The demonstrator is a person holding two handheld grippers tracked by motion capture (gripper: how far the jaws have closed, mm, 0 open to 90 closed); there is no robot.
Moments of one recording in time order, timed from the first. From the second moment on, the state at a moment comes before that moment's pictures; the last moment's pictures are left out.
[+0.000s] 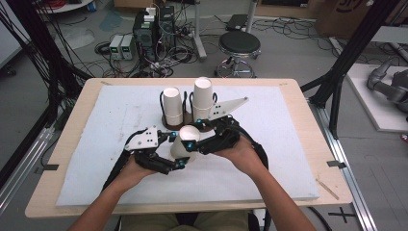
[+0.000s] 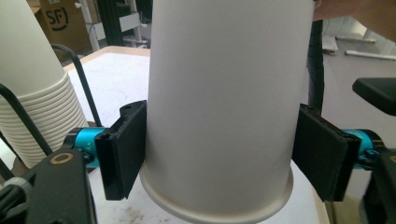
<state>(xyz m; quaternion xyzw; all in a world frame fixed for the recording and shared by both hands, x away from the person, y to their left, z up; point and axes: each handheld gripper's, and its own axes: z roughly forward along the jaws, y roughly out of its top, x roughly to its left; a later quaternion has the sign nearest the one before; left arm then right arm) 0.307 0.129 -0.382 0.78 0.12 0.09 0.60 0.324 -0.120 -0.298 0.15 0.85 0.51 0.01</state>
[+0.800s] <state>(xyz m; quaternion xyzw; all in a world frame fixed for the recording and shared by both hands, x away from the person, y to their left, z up) 0.318 0.118 -0.349 0.90 0.08 0.10 0.42 0.329 -0.122 -0.304 0.09 0.90 0.42 0.07</state>
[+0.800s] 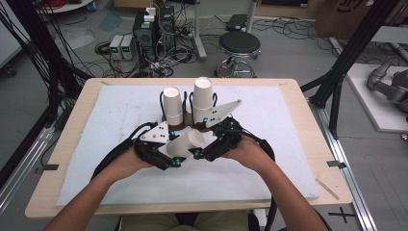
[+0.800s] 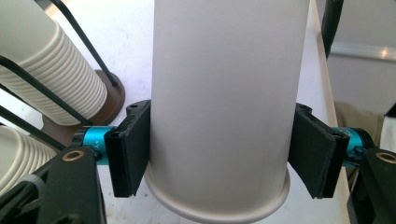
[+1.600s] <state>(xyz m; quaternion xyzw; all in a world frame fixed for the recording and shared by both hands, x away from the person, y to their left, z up) 0.316 0.104 -0.349 0.92 0.04 0.09 0.38 0.329 -0.106 -0.317 0.04 0.94 0.34 0.04</state>
